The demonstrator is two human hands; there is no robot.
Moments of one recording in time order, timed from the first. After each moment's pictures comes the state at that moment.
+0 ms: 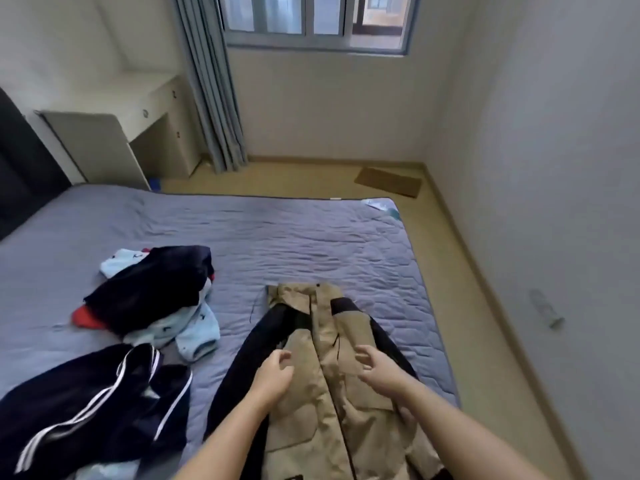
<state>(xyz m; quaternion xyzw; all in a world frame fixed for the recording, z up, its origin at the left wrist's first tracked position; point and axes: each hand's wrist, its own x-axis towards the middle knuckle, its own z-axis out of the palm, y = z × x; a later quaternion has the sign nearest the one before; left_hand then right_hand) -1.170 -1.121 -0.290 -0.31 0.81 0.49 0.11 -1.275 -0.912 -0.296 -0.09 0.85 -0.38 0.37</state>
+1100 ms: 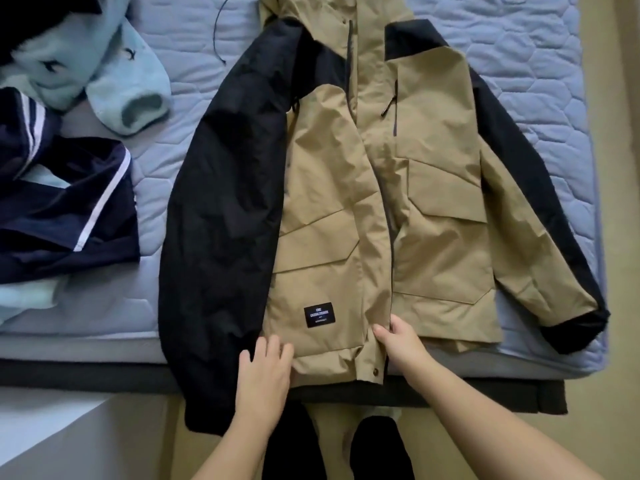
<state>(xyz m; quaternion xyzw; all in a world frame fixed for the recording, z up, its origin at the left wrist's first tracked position) -0.967 -1.083 -0.710 -0.09 0.95 0.00 0.30 -1.107 -0.899 -0.718 0.21 0.76 -0.40 0.47</state>
